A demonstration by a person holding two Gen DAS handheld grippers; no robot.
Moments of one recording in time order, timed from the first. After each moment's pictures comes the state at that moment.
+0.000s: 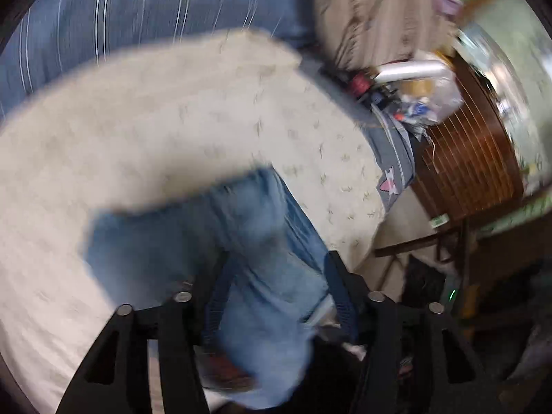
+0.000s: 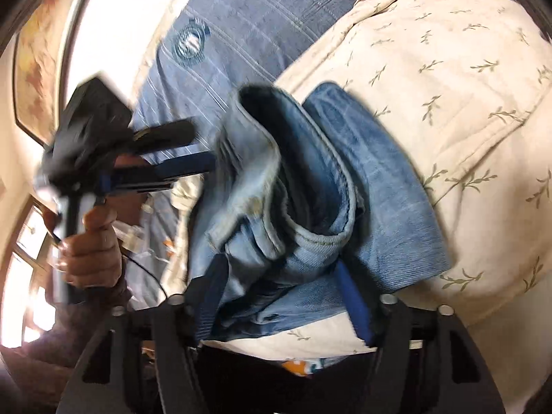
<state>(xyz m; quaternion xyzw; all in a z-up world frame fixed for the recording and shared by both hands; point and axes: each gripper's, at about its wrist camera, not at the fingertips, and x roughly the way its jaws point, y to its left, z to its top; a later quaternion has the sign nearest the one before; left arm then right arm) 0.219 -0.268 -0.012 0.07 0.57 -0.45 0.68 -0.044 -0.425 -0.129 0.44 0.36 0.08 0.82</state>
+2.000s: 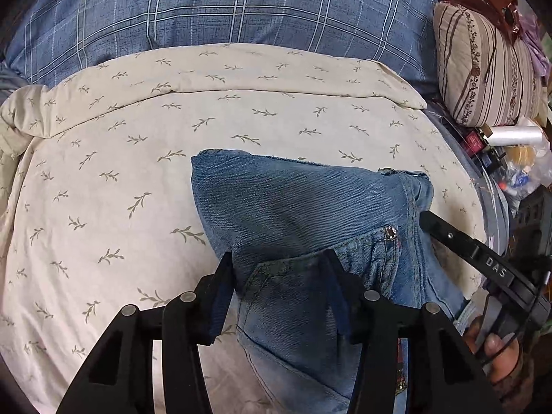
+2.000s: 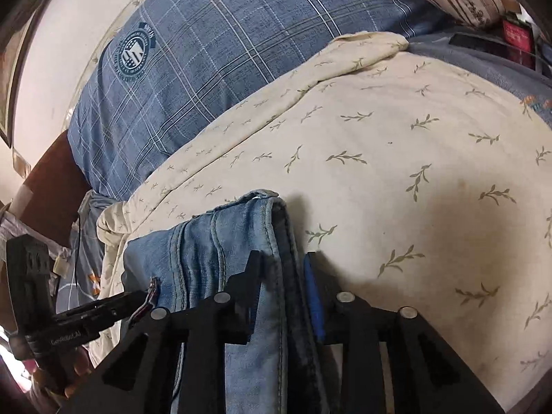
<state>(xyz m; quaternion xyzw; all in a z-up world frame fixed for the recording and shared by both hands) 0.164 -0.241 -0.085 0.01 0.55 -0.23 0.80 0.043 -0.477 -0.110 0.30 0.42 -0.04 0.85</state>
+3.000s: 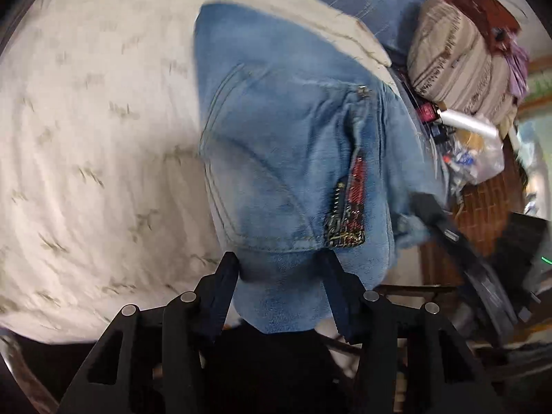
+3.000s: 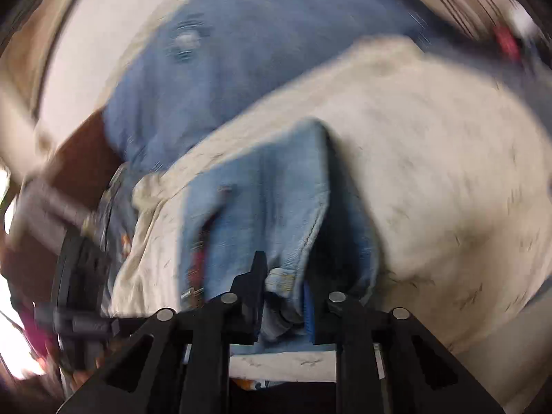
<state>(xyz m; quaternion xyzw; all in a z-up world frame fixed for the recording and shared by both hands) 0.098 -0.179 -0.102 -0.09 0.64 -0.30 0.70 -0.036 -0.393 -0.040 0.24 0.39 0.03 0.89</state>
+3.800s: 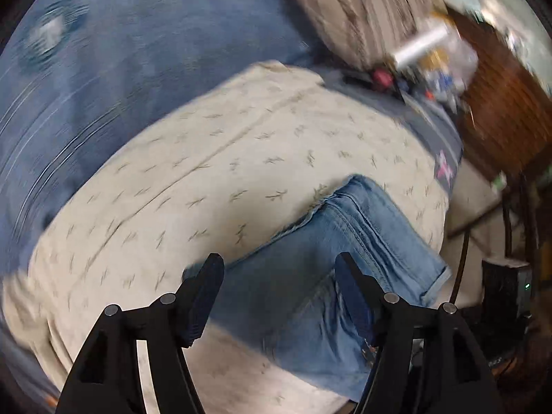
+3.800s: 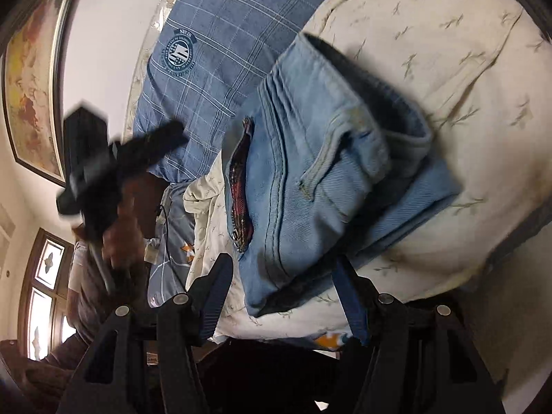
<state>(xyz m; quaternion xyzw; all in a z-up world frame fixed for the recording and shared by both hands) 0.181 -0.284 -0.011 0.24 0.49 -0.44 0.71 -0.079 -0.379 -0.100 0.49 0.39 0.06 0.78</state>
